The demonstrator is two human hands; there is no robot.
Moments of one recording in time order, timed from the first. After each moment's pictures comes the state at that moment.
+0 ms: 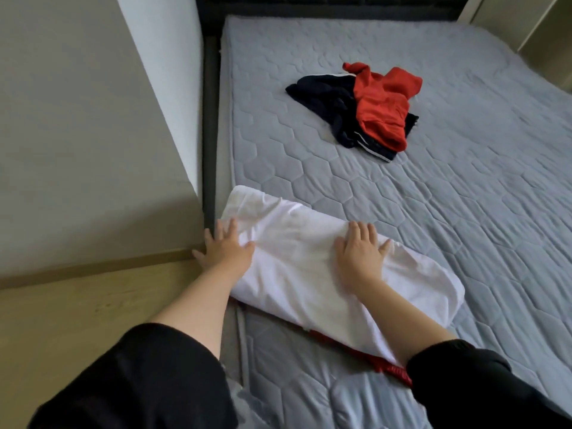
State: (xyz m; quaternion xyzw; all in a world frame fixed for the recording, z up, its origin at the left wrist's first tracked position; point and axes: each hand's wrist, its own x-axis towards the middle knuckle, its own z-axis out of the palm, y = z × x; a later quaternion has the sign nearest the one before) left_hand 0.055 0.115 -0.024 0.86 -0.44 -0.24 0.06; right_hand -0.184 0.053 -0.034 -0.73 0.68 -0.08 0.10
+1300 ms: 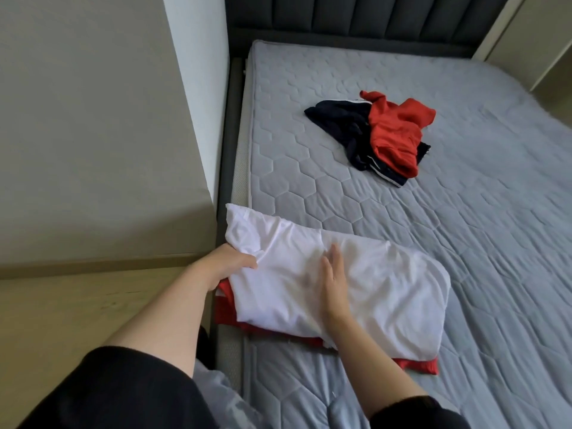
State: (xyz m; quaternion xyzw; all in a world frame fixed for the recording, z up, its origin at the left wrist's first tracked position) left_hand 0.072 0.142 0.036 0.74 -0.27 -0.55 0.29; right_hand -0.136 0.108 -0.025 -0.56 0.54 -0.35 0.52
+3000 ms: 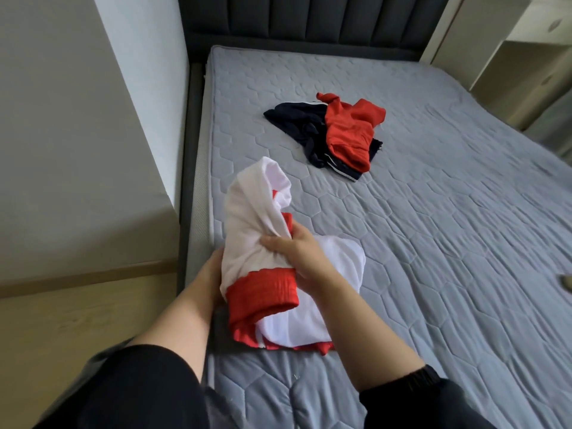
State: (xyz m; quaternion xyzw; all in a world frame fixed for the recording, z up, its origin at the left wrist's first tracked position) left_hand 0.004 0.134 0.012 0.60 -0.04 -0.63 0.49; right_hand -0.146 0.112 0.094 -0.46 0.35 -0.34 0.75
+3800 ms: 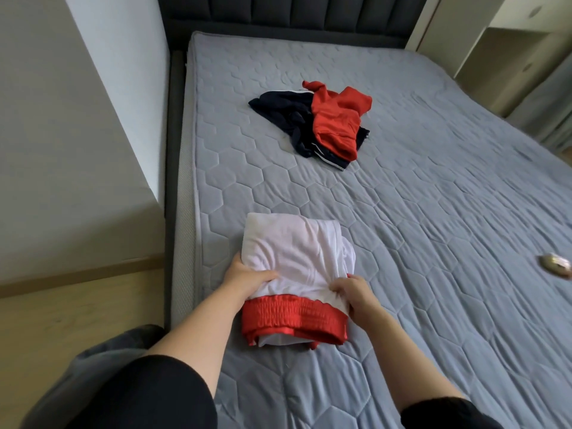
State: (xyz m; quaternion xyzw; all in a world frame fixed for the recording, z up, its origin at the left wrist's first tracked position) left_hand -0.051 0.132 -0.020 0.74 -0.27 -0.51 0.36; right_hand -0.269 0.106 -0.005 -0.34 0.68 -0.25 0.61
